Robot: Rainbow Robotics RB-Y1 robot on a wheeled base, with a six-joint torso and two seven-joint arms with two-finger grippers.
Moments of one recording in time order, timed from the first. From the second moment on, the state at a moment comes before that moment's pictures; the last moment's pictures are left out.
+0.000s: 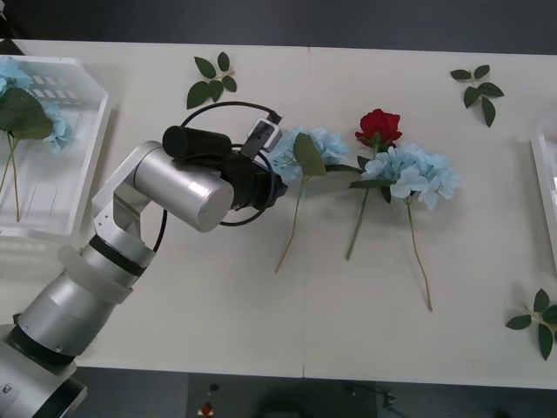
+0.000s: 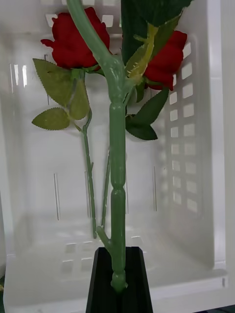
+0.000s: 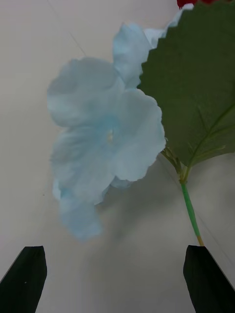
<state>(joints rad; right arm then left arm) 0.10 -1.41 -0.21 -1.26 -1.48 0.97 1.84 -0.54 0.27 -0.44 -1.52 0.40 0.98 -1.61</state>
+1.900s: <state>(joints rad) -0.21 -1.05 0.20 -1.67 -1.50 0.94 1.84 -0.51 0.22 -0.56 -1.44 0.17 0.75 -1.47</state>
